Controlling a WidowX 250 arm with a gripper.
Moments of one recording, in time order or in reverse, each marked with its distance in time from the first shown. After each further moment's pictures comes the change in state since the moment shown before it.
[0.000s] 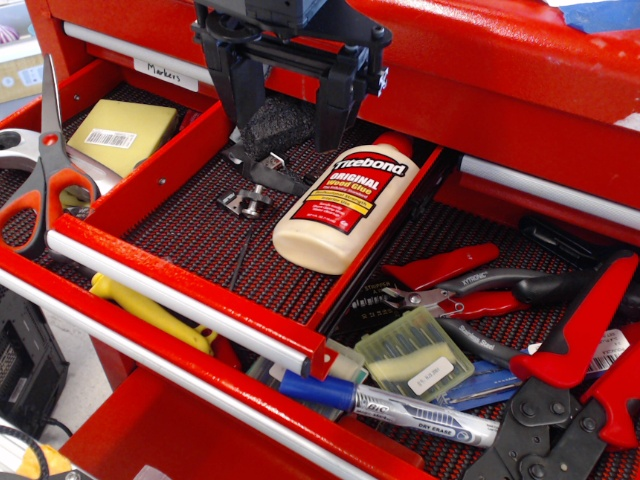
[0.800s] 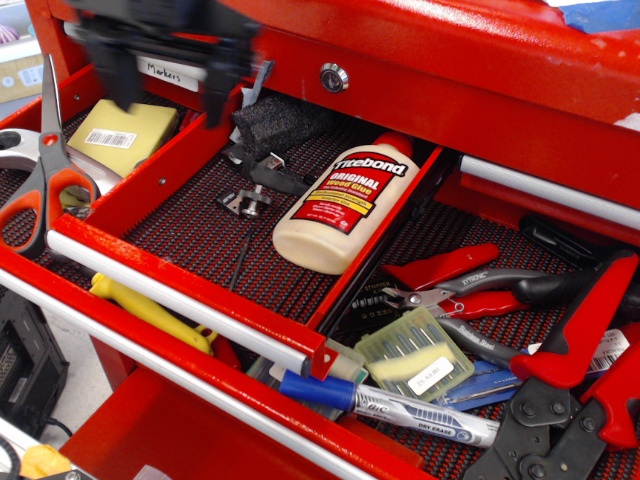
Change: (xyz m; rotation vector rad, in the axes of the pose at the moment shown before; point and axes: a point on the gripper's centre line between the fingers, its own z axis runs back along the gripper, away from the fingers) arm 0.000 0.095 -0.016 0.159 -0.081 0.306
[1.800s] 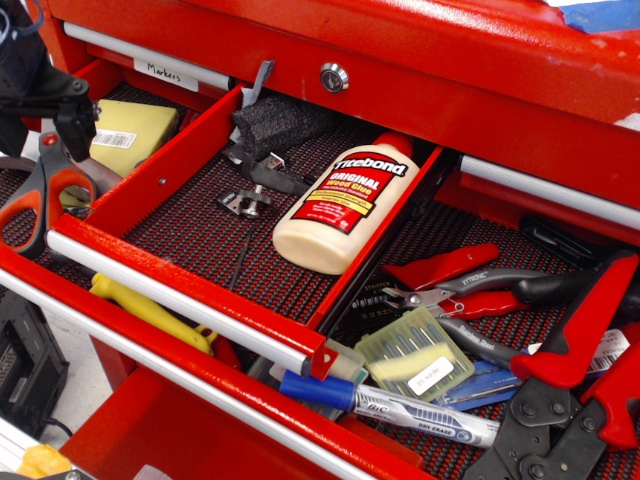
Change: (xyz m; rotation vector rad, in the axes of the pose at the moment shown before) arm 0.021 0.092 -0.098 -0.130 -0.090 0.059
